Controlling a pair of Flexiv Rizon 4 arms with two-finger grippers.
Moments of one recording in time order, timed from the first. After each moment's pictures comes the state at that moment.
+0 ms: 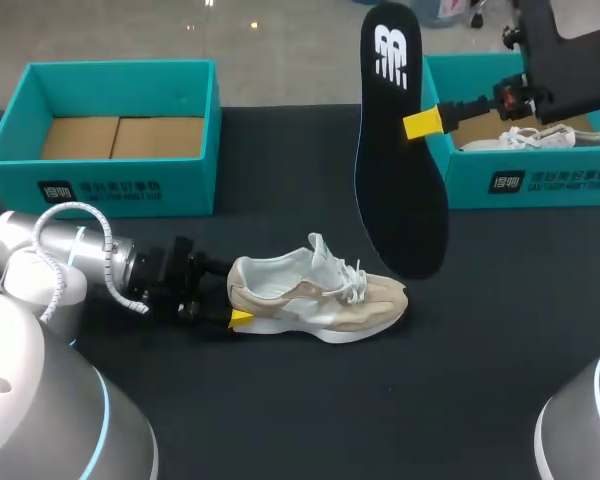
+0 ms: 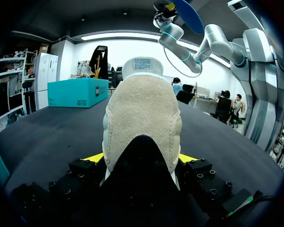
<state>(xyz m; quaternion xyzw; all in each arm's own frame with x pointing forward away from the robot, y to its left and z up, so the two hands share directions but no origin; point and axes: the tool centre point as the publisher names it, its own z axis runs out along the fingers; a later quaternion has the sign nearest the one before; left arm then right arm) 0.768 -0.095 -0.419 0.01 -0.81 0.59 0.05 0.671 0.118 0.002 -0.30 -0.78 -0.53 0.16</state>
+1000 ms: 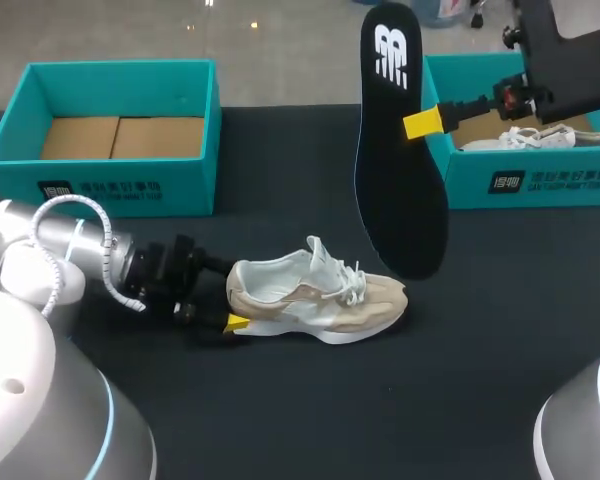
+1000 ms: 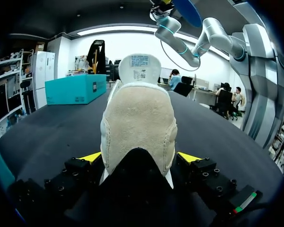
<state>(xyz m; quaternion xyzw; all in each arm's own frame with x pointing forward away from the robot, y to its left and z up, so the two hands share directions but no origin) 0.762 -0.088 -0.414 -0.01 -0.83 0.55 0.04 0.671 0.118 0.003 -0.30 -0.78 -0.53 0.16</state>
